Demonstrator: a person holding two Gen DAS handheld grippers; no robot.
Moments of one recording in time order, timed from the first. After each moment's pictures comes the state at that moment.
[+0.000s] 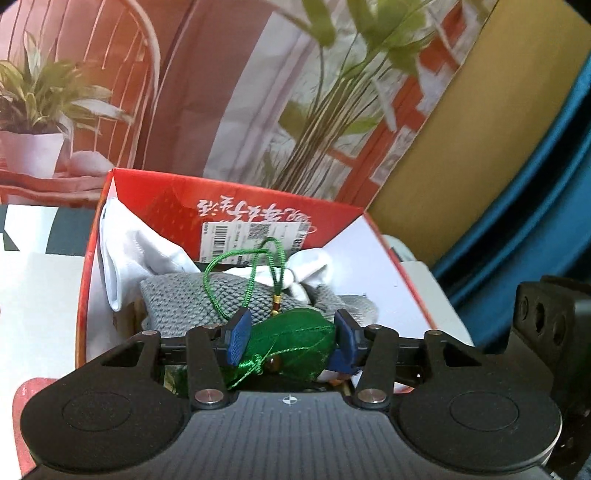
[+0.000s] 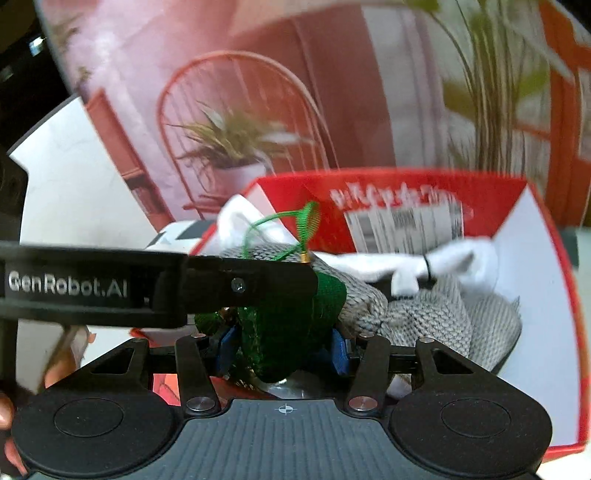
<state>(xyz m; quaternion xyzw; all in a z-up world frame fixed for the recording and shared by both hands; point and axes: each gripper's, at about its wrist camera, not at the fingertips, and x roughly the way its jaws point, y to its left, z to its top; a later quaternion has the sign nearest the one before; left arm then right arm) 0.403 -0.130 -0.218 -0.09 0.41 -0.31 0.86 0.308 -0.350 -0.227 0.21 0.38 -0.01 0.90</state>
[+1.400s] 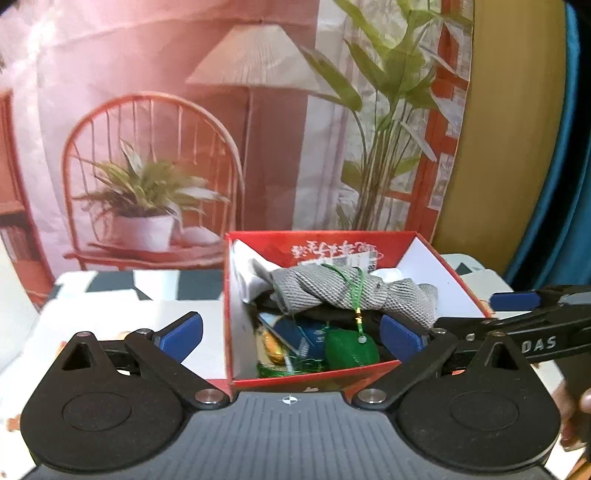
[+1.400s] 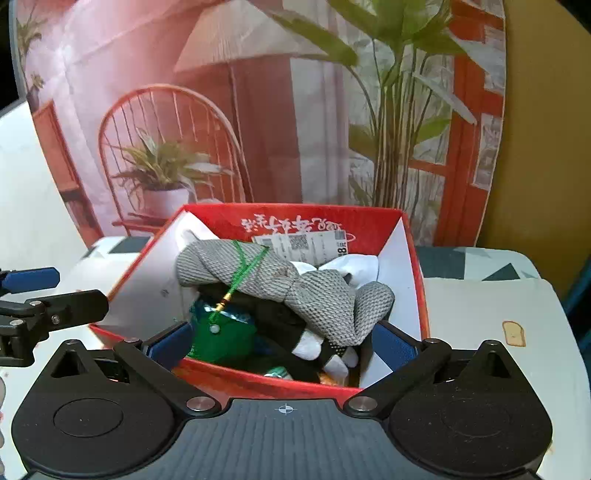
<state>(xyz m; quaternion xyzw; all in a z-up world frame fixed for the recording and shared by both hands) 0.299 -0.087 -0.154 0.03 0.30 -0.17 0.94 0.227 -0.346 -0.164 0.14 0.36 -0.14 0.91</state>
